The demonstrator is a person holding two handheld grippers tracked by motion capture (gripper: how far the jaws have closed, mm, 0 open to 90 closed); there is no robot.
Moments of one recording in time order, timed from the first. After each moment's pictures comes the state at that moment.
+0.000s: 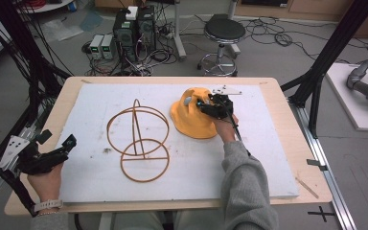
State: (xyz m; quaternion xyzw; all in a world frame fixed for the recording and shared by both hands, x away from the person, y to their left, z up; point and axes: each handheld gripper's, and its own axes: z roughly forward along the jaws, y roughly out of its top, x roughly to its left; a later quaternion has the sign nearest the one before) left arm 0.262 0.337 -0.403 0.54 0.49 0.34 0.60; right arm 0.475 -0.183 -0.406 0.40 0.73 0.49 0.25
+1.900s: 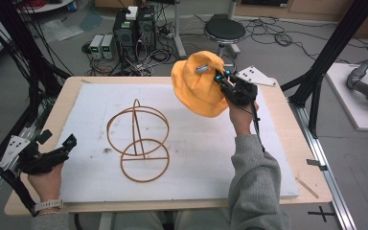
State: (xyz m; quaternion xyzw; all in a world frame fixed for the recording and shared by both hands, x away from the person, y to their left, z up) left arm 0.262 0.336 -0.402 0.53 0.49 0.34 0.60; right arm 0.416 -0.209 -0.287 0.32 0.65 0.60 0.35
